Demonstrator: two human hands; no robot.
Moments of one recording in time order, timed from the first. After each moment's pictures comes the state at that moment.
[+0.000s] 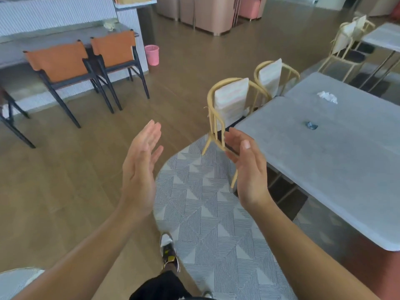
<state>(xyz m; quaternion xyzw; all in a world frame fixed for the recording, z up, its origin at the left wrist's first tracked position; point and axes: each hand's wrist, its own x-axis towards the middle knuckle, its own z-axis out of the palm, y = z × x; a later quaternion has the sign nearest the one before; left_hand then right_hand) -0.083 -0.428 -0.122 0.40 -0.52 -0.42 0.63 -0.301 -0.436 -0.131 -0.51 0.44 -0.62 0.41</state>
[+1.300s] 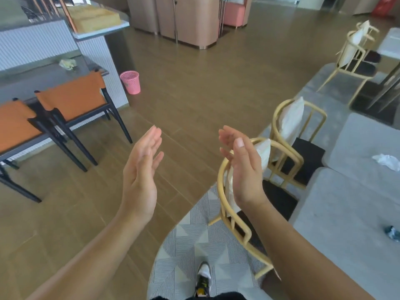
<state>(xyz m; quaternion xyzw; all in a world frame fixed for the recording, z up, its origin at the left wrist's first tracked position) -0.077 -1.137 -0.125 0.38 -0.54 -0.44 0.61 -0.280 -1.133 -0.131 -0.47 0.44 -0.66 0.39</state>
